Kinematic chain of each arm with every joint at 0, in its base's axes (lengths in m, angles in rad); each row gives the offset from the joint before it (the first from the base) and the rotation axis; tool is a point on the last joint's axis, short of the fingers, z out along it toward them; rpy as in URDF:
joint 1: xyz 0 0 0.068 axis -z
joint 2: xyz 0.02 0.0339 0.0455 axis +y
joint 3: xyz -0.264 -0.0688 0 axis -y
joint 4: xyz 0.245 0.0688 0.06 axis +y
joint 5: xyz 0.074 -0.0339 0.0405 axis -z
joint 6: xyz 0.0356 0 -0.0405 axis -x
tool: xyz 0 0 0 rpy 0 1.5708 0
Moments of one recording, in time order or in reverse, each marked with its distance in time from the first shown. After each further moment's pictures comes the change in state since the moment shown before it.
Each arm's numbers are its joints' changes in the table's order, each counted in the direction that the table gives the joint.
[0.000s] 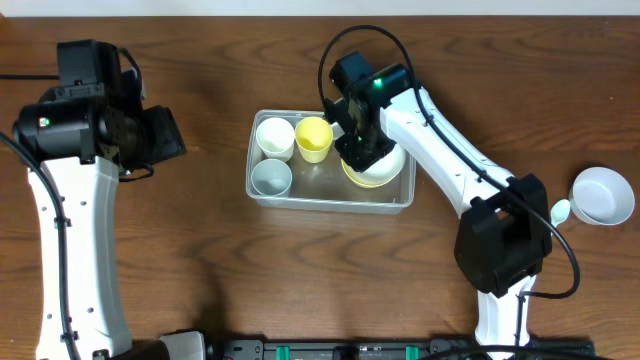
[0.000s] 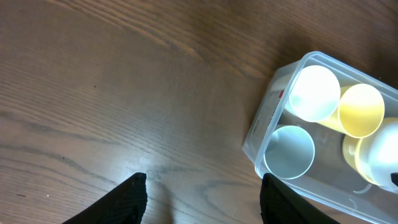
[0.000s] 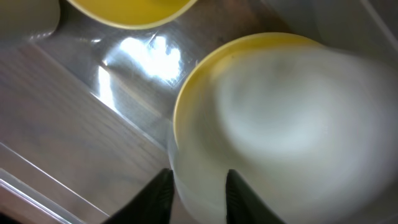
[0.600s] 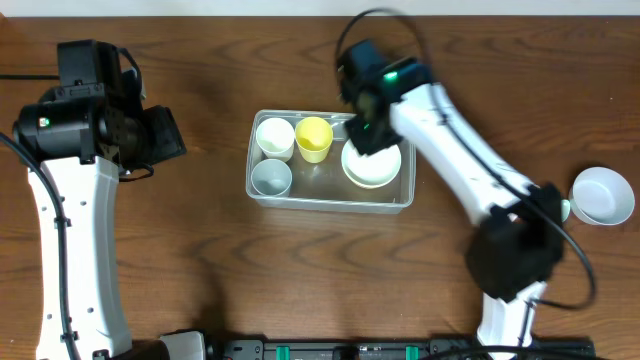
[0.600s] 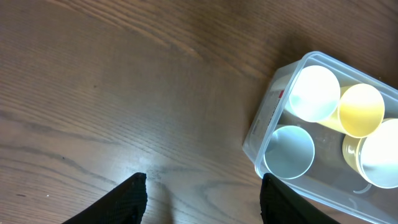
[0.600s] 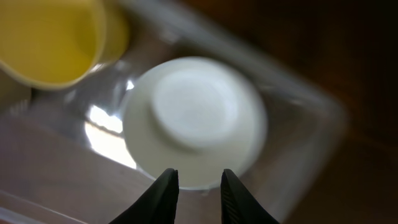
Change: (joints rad) left arm 0.000 0.000 0.000 0.000 0.000 0.000; right arm 0.074 -0.103 0.025 -0.031 0.127 -0.229
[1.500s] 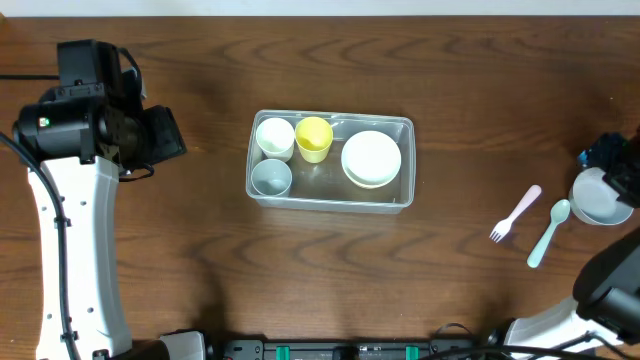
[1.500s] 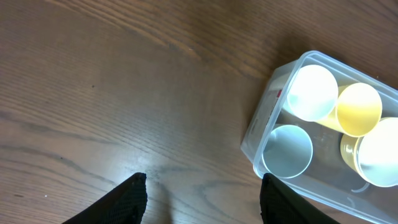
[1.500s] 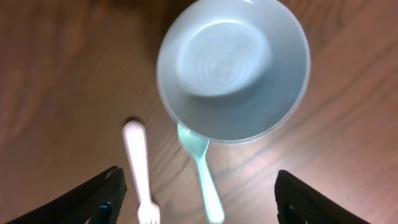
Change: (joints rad) left arm 0.000 0.000 0.000 0.000 0.007 0.000; right arm 1.022 -0.153 -0.335 -0.082 0.055 -0.169
